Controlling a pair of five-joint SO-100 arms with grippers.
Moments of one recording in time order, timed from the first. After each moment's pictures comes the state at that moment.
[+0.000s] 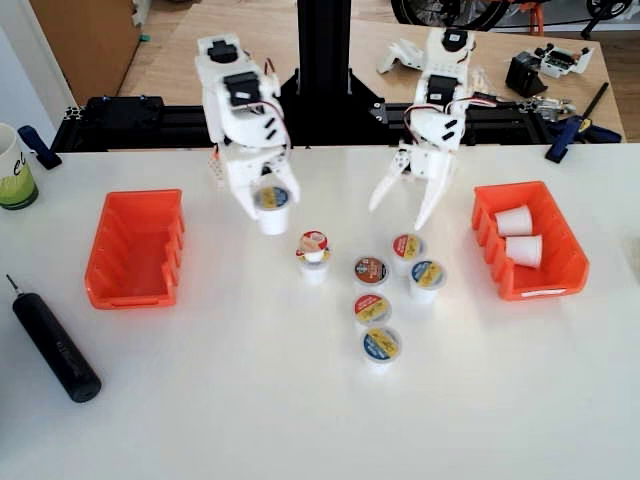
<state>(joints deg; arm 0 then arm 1) -6.7 101.2 78.7 96.6 -106.6 14.8 136.2 134.6 49.1 111.9</state>
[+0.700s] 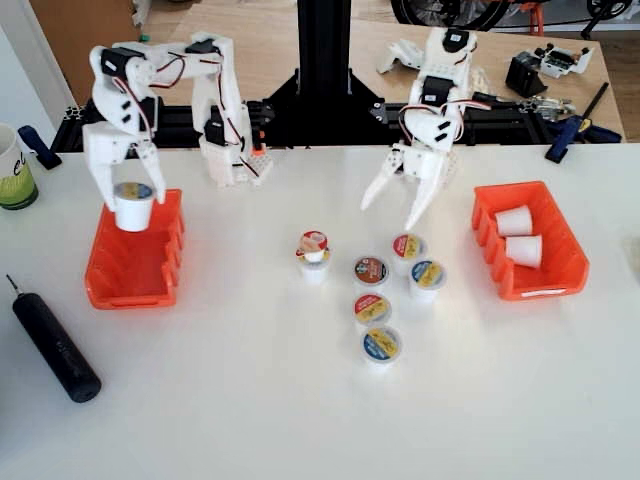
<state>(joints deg) 33.2 102.3 74.4 89.2 -153.2 18.5 135.7 135.3 47.3 108.2</state>
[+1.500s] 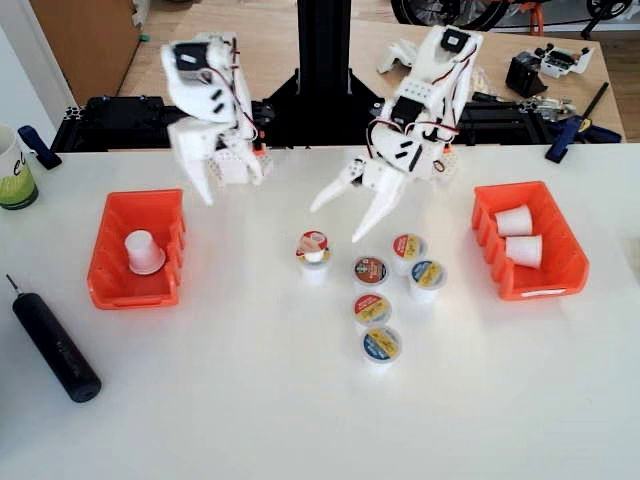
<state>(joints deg) 0.1 106.8 75.4 102.3 -122.3 31.3 118.9 136.7 17.8 94.1</state>
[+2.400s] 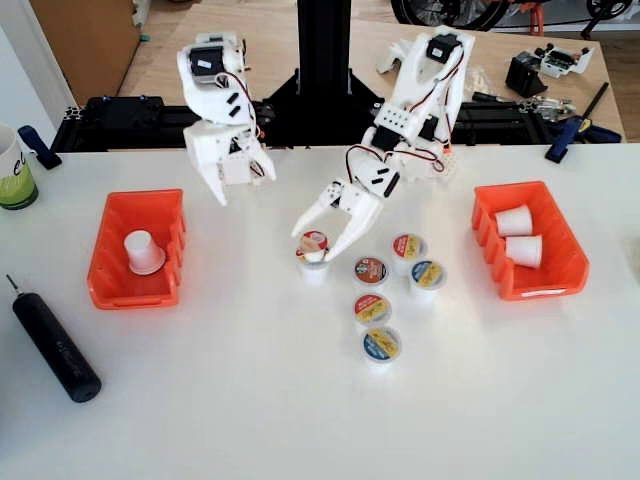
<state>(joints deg) -2.3 106.8 76.6 101.8 -119.1 36.4 101.1 135.9 -0.6 89.2</state>
